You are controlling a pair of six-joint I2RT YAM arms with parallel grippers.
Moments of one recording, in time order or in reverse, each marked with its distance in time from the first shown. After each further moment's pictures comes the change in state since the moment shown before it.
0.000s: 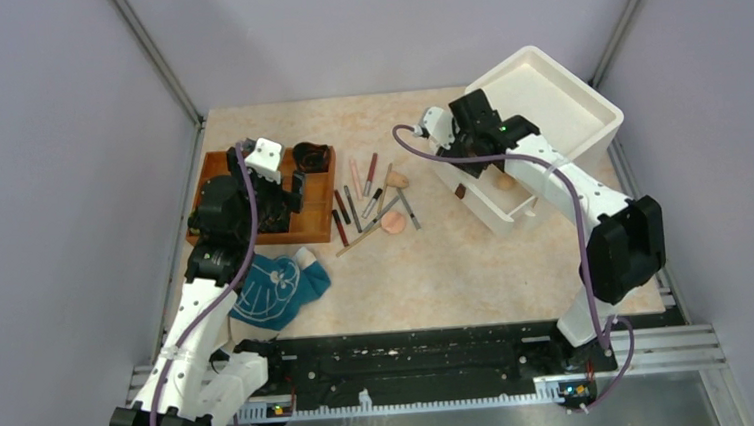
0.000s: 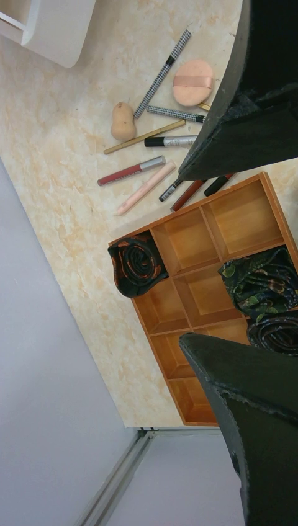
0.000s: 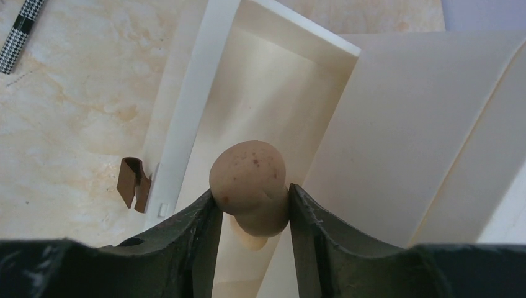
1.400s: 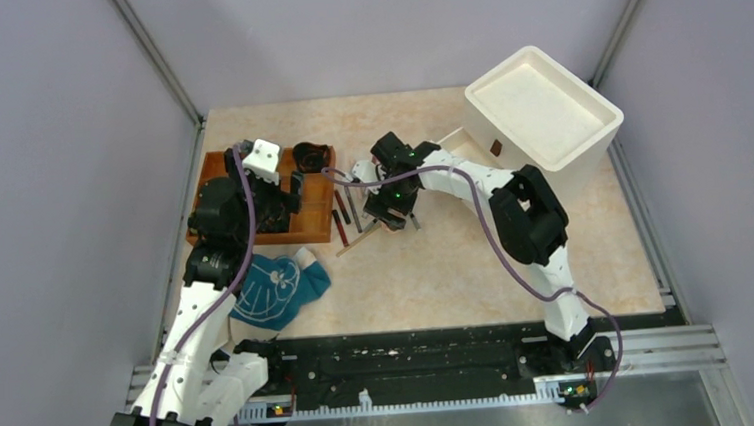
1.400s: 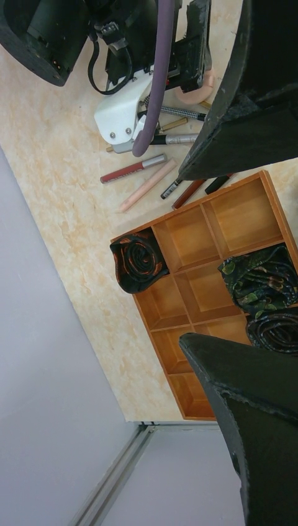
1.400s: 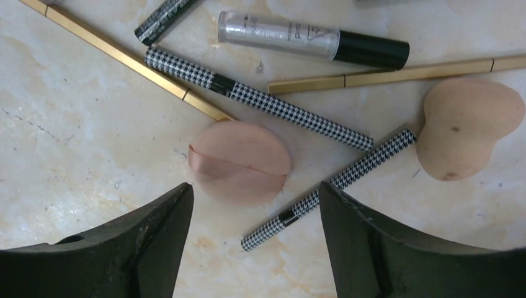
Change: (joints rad) left arm 0.001 -0.019 0.000 -0.009 -0.008 0.002; right arm 0.227 0.499 0.222 0.010 -0.365 0.172
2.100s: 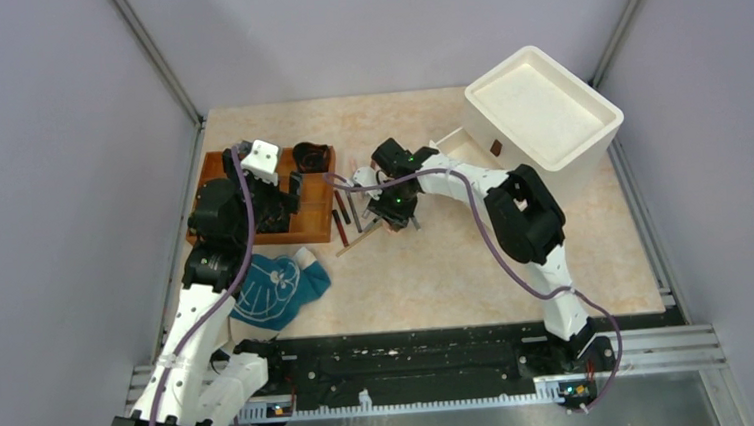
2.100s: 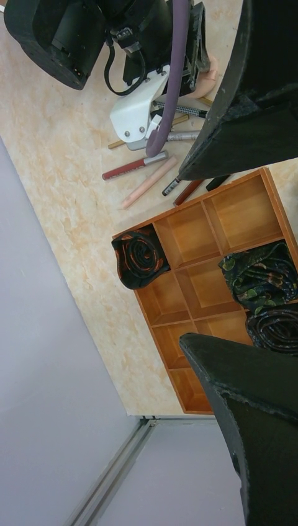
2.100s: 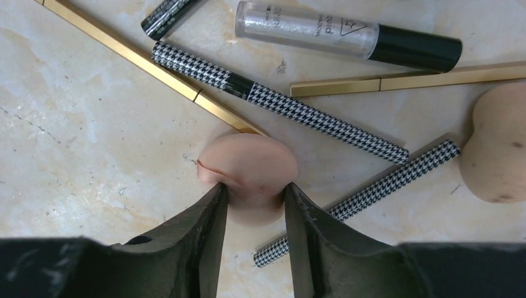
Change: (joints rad) left arm 0.000 -0.013 0.002 -0.004 -0.008 0.007; right arm 0.000 0.028 -0.024 0.021 -0.039 0.009
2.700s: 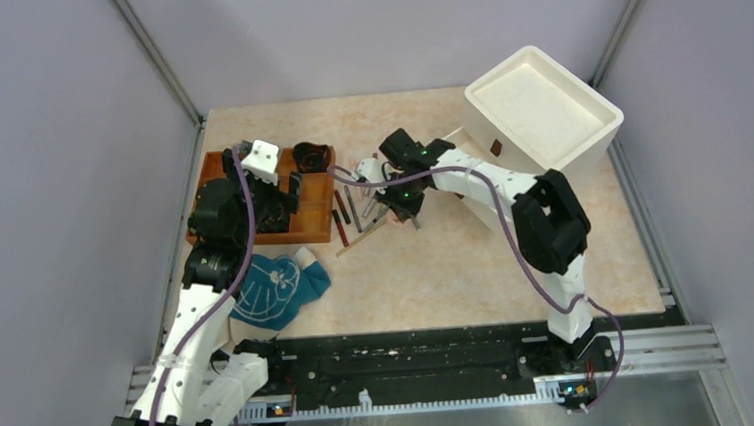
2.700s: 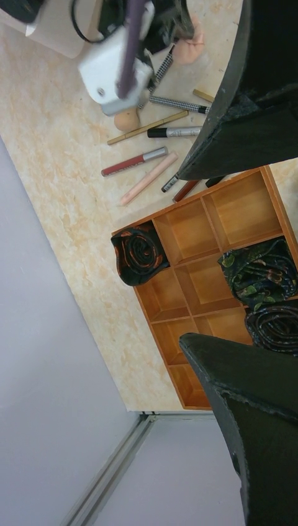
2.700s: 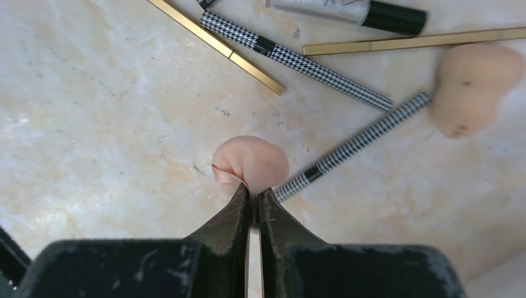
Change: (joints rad) left arm 0.000 0.000 0.000 0.000 -0.007 0.008; right arm 0.000 -0.116 -0.053 -0.051 -0.009 -0.017
